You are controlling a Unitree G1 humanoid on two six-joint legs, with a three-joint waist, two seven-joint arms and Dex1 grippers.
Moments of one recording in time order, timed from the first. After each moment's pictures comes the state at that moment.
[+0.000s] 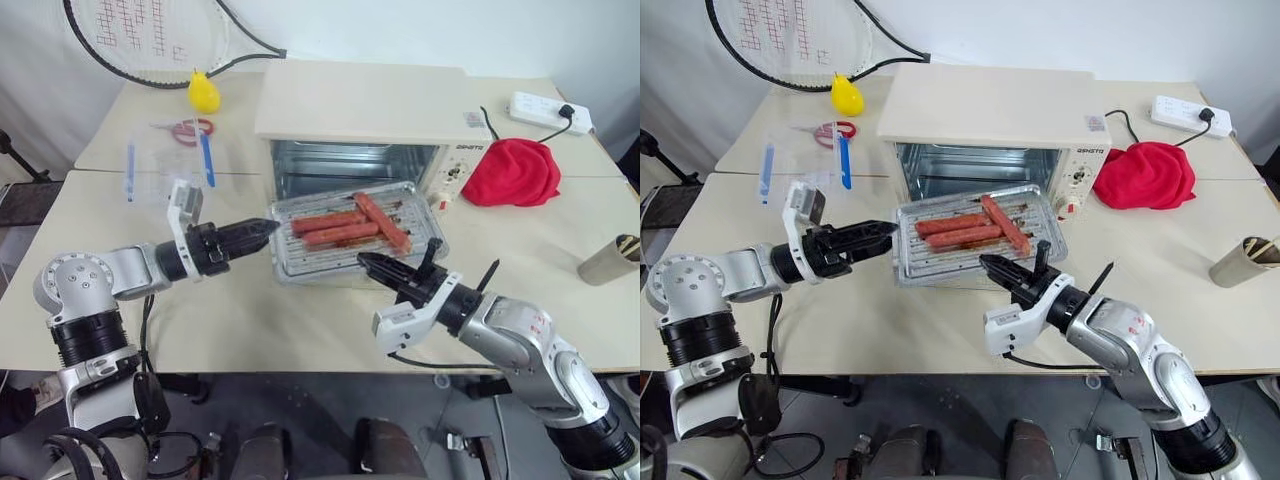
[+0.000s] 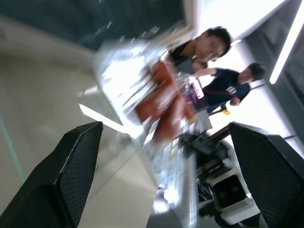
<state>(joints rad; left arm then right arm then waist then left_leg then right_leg) -0.66 0.43 0.53 0.09 -1.02 1.61 -0.50 -0.26 -0.65 0.19 -0.48 -0.67 -0.27 0.51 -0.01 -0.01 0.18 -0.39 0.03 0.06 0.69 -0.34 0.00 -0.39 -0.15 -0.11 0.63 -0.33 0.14</state>
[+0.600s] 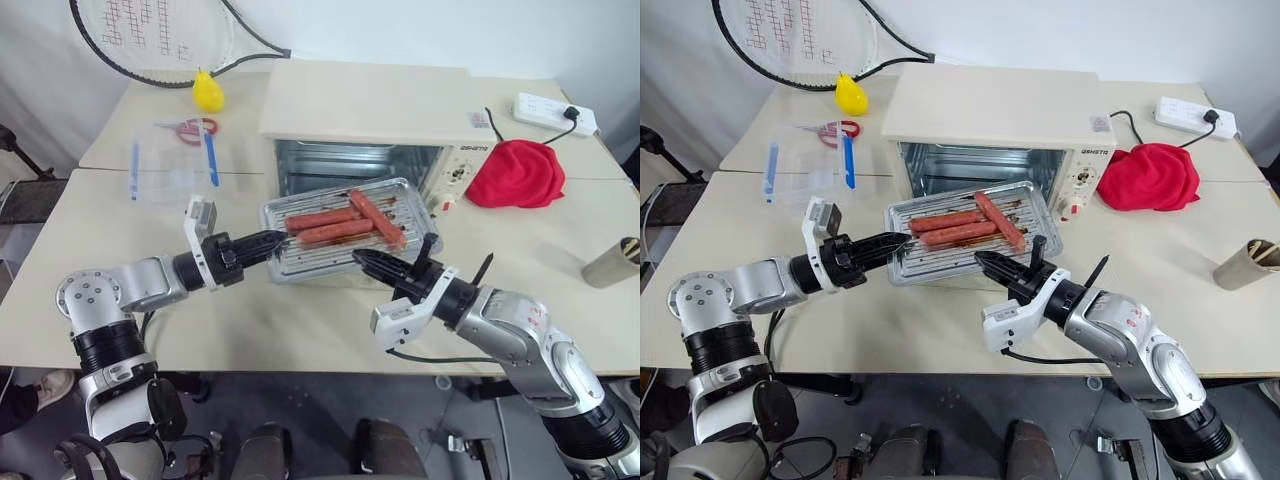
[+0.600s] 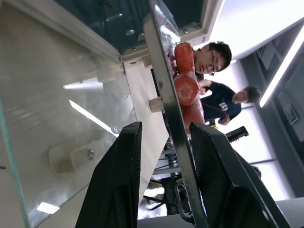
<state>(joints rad) -0.66 0.37 0.58 0.21 -1.38 1.61 -0.10 -0.28 -0.65 0.20 -0.45 -0.65 -0.32 0.52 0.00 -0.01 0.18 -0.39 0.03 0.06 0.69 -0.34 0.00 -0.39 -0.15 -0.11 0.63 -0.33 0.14</state>
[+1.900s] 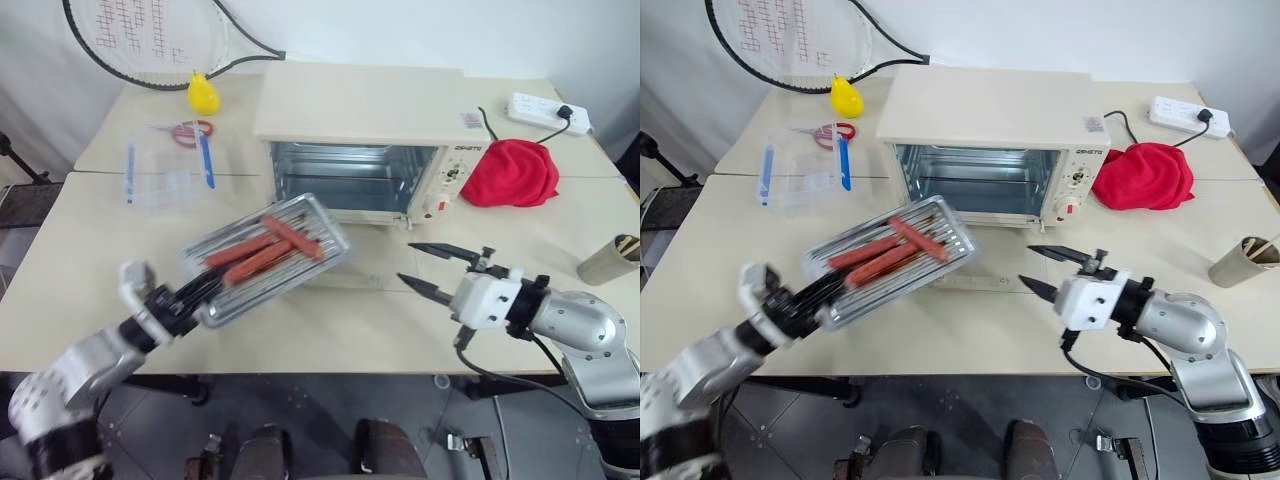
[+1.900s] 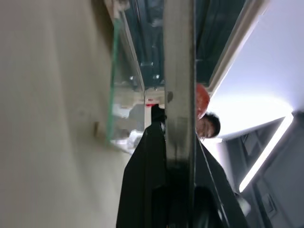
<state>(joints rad) 0.00 0.45 0.68 0.03 -1.95 1.31 0.08 -0.11 -0.75 -0.10 -0.21 0.06 -0.33 0.81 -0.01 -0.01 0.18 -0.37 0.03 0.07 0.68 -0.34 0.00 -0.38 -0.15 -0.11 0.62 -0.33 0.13</state>
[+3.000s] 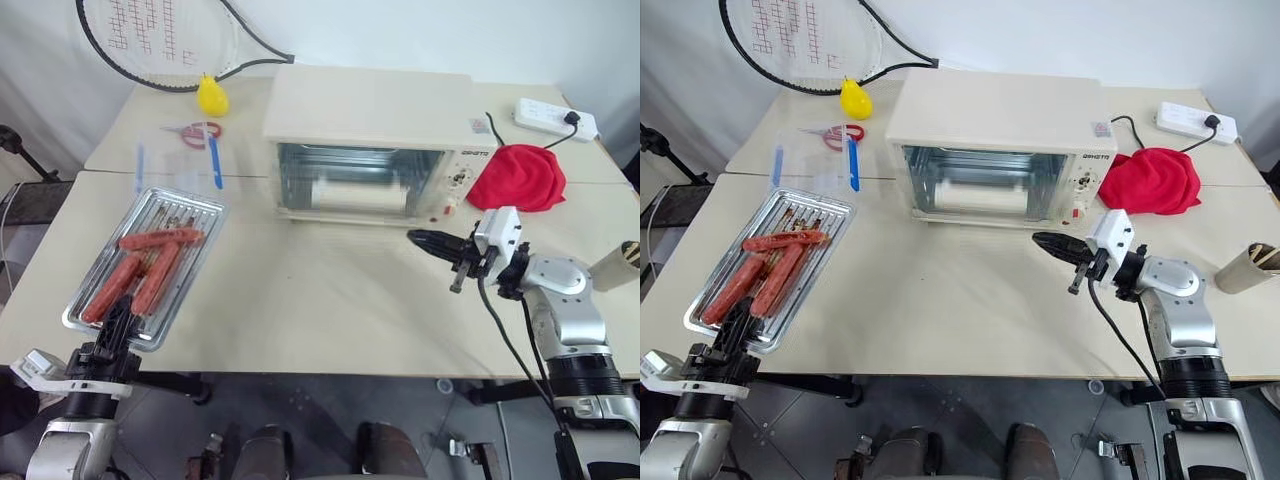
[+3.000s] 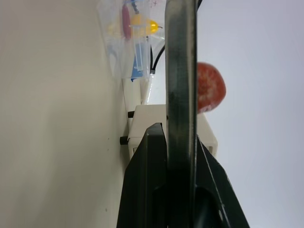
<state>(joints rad) 0.28 0.06 0.82 -0.40 -1.95 0.78 0.17 -0.45 -0.61 -0.09 0.18 0.42 -0.05 1.06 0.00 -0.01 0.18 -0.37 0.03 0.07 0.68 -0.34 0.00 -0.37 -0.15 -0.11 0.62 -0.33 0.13</state>
